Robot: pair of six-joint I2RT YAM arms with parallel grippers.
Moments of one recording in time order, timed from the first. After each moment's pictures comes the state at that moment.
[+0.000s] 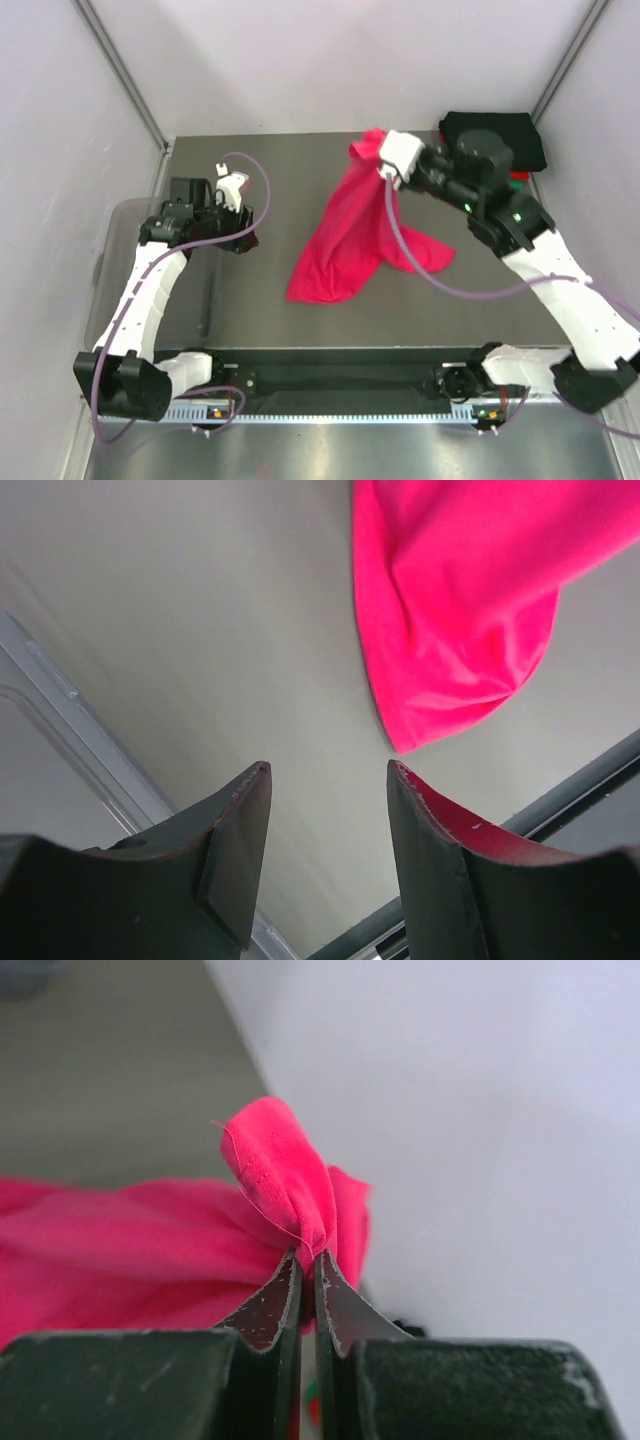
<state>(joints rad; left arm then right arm) -0.10 1.17 1.12 -0.81 0.43 0.19 0.61 1.24 1.54 -0.44 -0.14 -0.78</state>
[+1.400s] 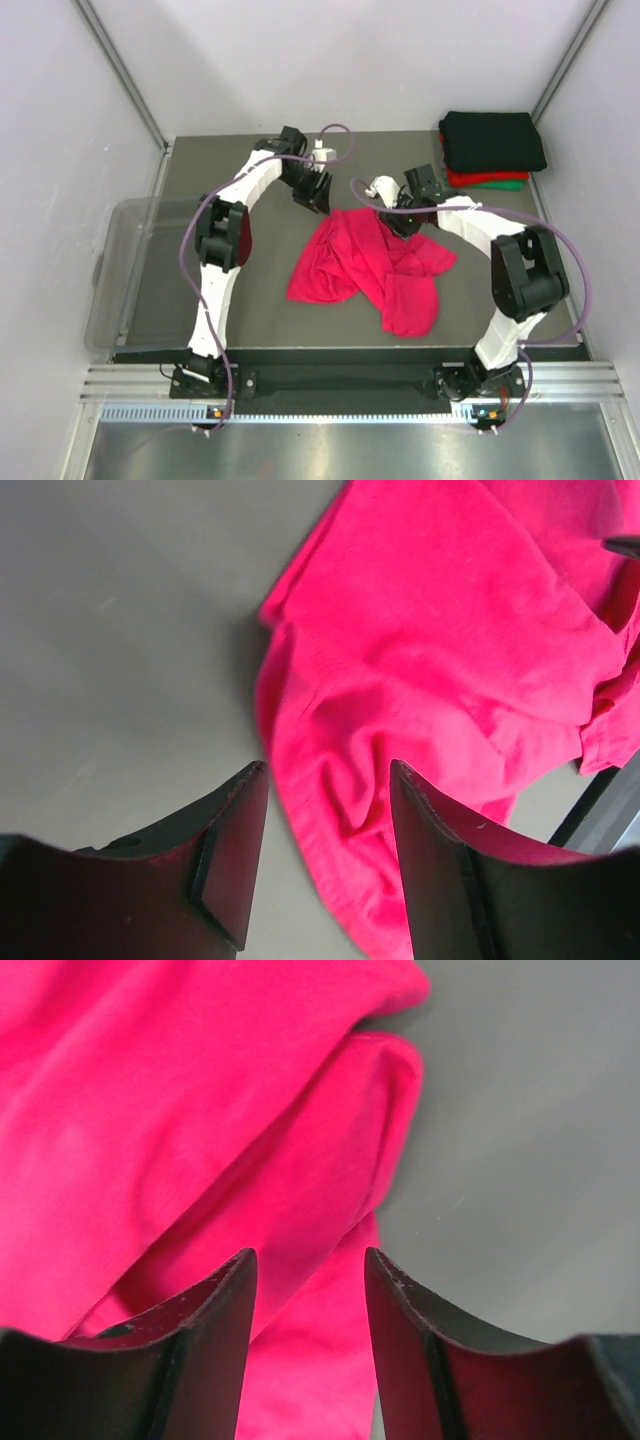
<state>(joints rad) -0.33 2.39 2.17 -1.01 0.64 0.19 0.36 1.73 1.18 -0.42 -0.21 -0.62</state>
